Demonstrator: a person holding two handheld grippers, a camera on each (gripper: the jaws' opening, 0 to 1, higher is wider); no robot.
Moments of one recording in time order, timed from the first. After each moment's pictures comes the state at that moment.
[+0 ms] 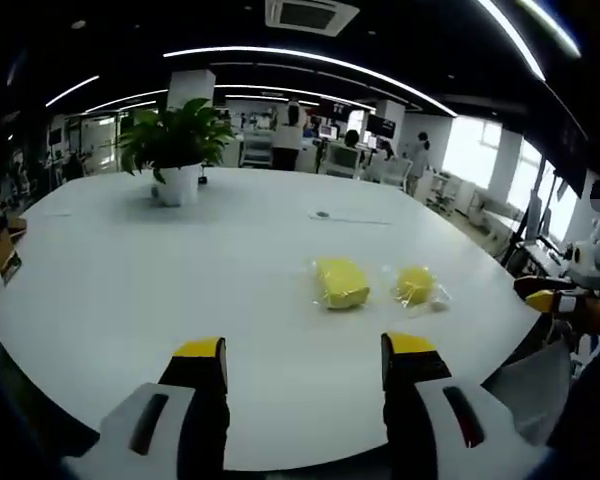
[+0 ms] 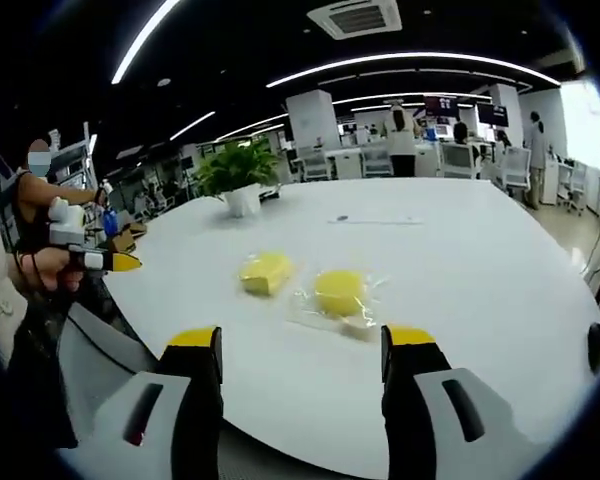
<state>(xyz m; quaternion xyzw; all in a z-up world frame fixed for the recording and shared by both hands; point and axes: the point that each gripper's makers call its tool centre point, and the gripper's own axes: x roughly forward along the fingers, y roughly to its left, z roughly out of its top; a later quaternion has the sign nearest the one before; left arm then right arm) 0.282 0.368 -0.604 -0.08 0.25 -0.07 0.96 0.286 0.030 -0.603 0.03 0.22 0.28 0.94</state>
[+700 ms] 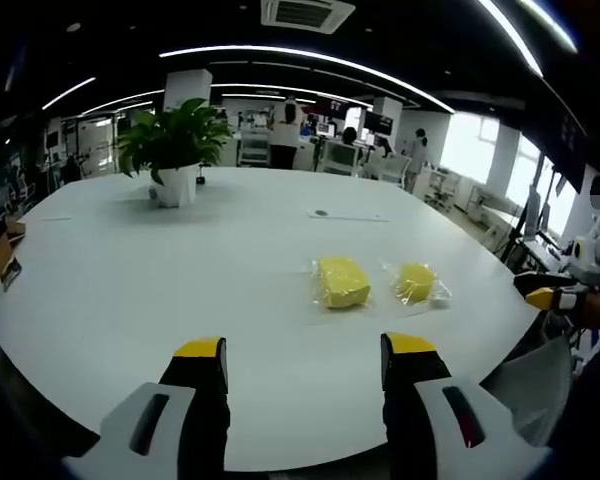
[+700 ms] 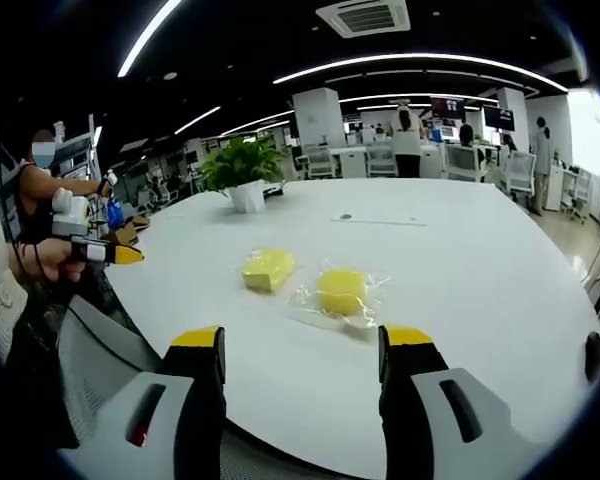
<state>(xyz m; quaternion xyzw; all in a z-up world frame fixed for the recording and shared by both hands) 0.282 0.370 -0.602 -0.07 0.26 -0.07 0.96 0.284 0.032 -0.602 0.02 0.22 0.29 0.93</state>
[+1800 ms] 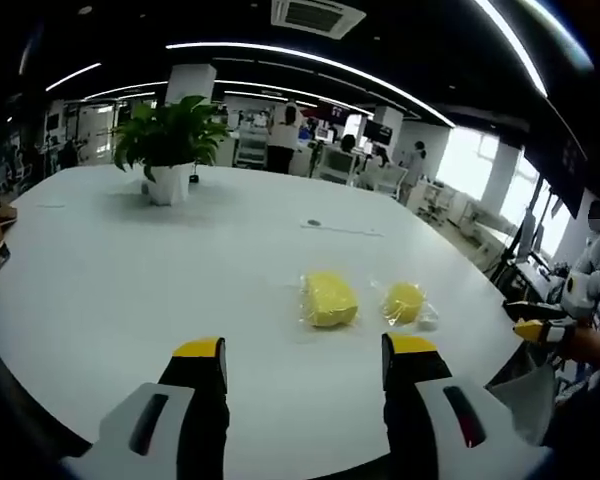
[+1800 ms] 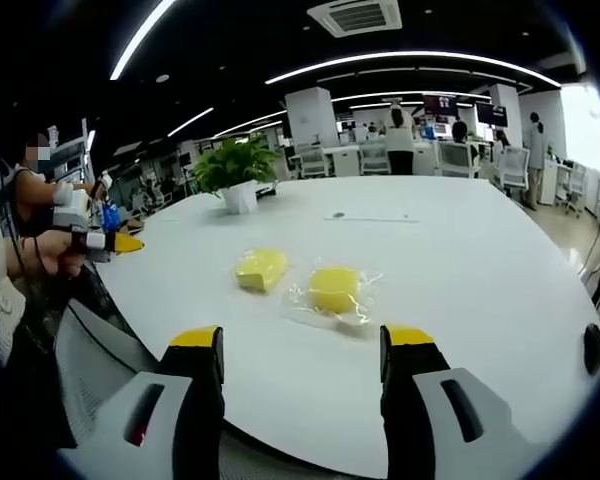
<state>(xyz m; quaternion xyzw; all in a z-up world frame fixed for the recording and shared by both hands) 0.307 0.359 -0.588 -0.11 0.25 -0.09 0.96 0.288 0.022 -0.605 0.03 0.22 0.27 0.94</state>
